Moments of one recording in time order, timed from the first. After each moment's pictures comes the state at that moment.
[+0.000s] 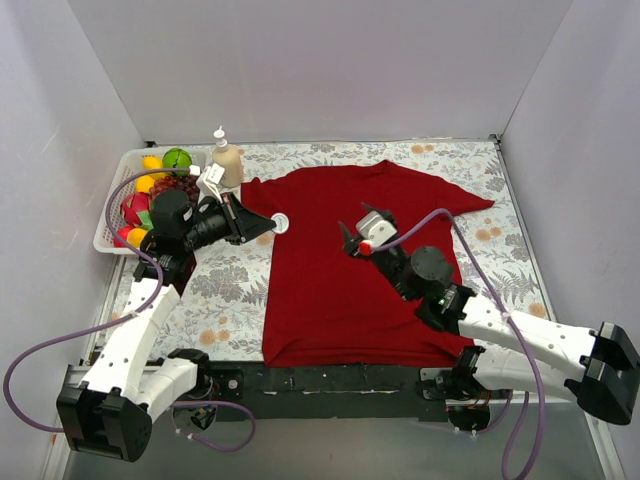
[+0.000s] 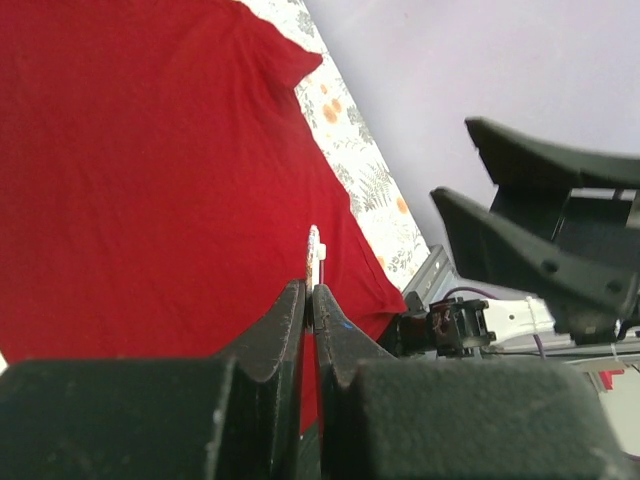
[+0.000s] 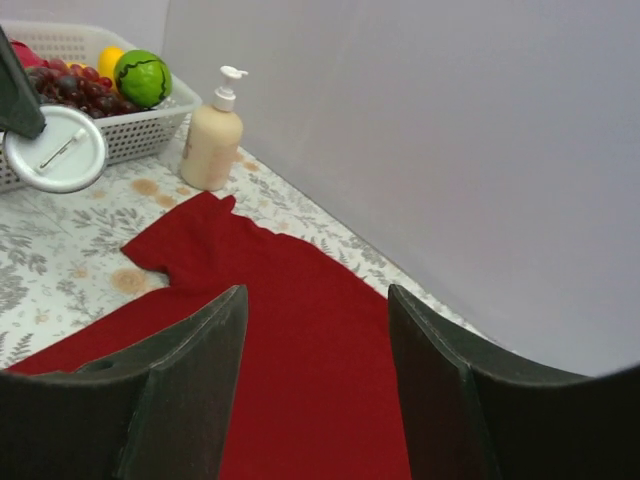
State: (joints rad) left arm -0.18 0.96 0.86 -0.12 0.75 -0.64; right arm 1.06 1.01 0.63 0.58 0.38 -0.51
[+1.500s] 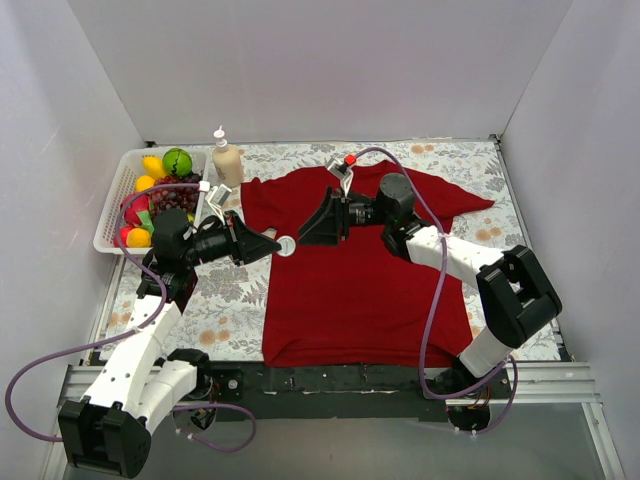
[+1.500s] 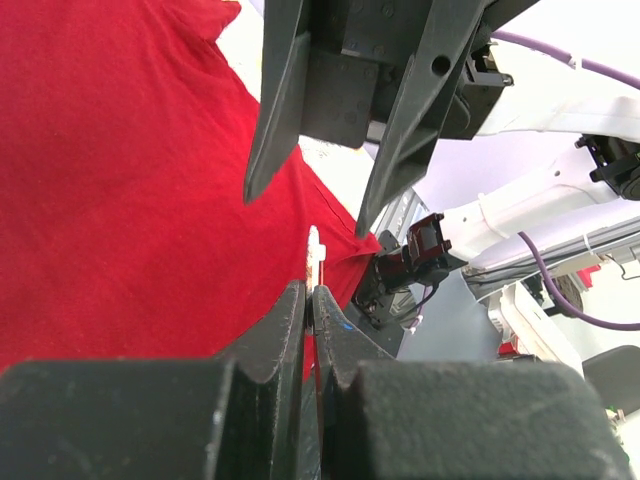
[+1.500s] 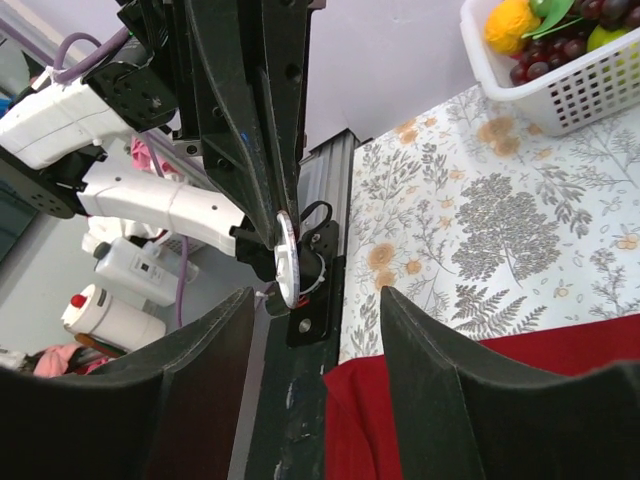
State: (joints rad) left arm -0.18 0.86 0.70 0.02 0.96 -0.60; right arm 0.63 1.60 1.00 0.73 -1.06 0.76
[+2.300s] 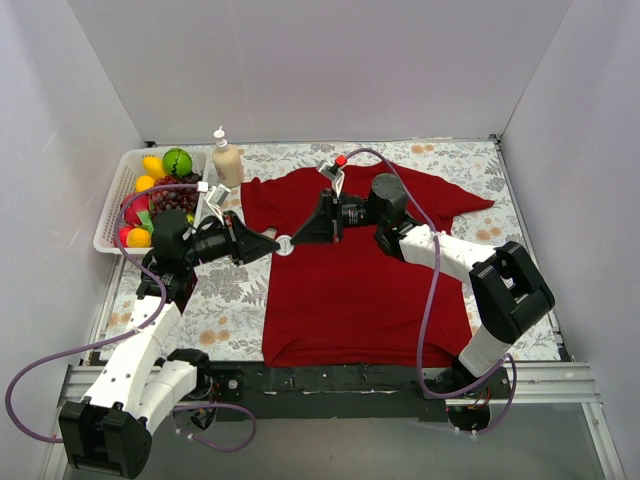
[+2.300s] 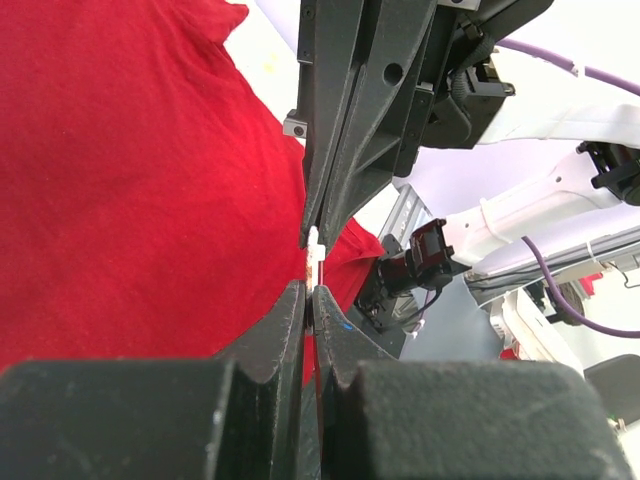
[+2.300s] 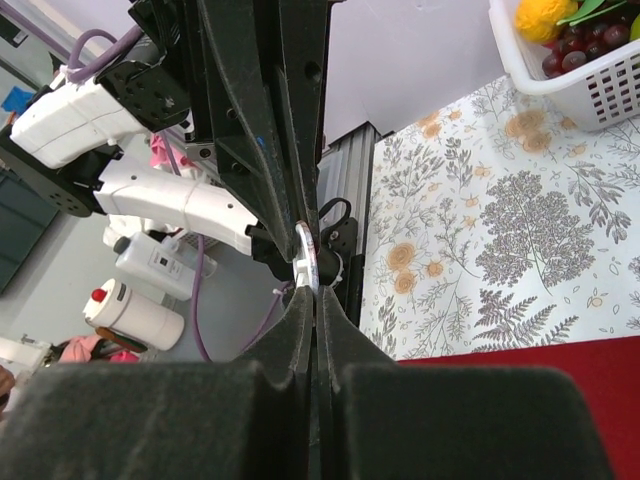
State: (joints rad) left arm -0.18 0.86 0.69 0.02 0.95 -0.61; right arm 0.68 1.65 1.03 0.77 -1.06 0.82
